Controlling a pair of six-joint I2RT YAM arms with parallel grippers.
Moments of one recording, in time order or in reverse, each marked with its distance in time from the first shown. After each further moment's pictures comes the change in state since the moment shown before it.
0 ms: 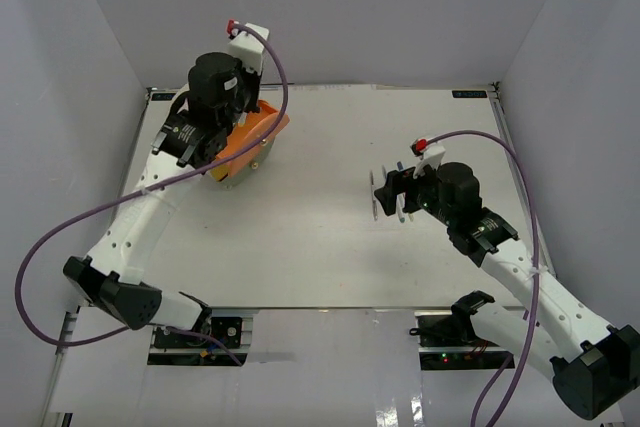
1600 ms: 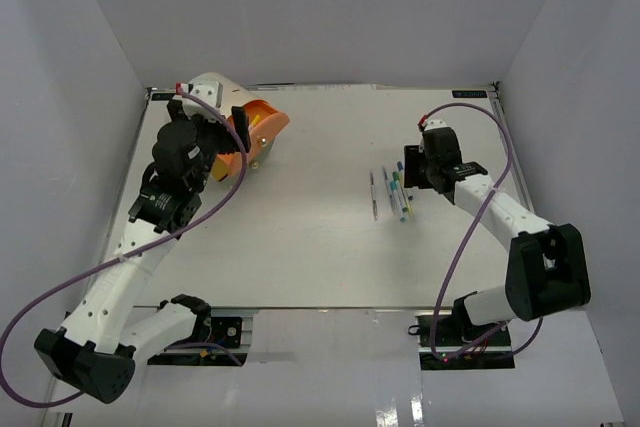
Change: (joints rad) left arm 0.119 -0.345 -0.508 0.256 0.045 -0.097; right arm -0.211 0.500 0.208 -0.133 0.224 -0.007
